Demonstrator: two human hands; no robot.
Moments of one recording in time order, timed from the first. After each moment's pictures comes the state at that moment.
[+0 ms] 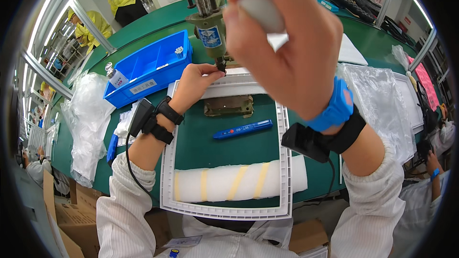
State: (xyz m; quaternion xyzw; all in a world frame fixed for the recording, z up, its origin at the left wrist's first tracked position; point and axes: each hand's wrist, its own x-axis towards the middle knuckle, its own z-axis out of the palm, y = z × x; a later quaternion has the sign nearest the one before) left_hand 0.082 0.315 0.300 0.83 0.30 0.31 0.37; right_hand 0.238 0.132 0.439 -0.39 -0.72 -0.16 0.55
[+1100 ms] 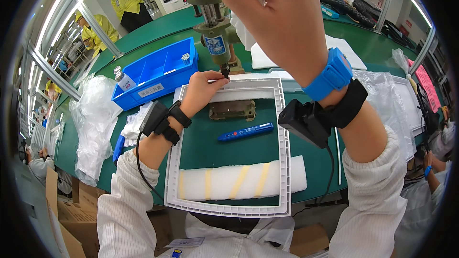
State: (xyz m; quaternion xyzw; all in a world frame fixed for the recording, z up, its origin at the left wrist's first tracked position) left_hand 0.085 0.314 0.289 0.84 0.28 0.34 0.30; right_hand 0.236 0.153 0.473 -0.39 -0.66 -0.13 0.62
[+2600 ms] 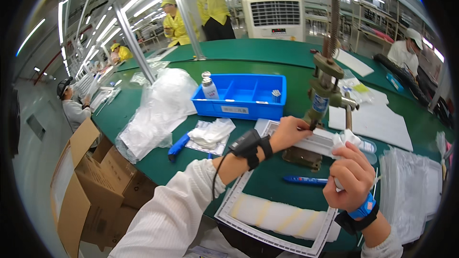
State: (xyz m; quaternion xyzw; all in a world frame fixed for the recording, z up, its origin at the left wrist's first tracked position) left_hand 0.091 0.308 0.284 0.83 0.27 0.38 0.32; right_hand 0.220 0.095 0.386 -0.41 -0.78 -0.20 0.43
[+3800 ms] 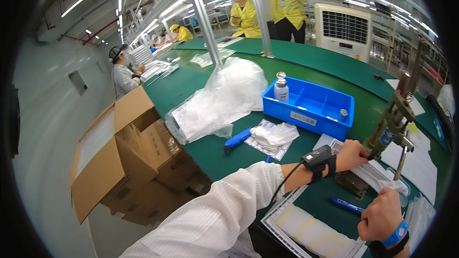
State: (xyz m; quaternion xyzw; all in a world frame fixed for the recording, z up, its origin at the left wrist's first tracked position) left_hand 0.094 0.317 0.271 0.80 0.28 0.42 0.32; right_hand 0.219 0.116 0.392 -0.40 -0.91 -0.05 0.10
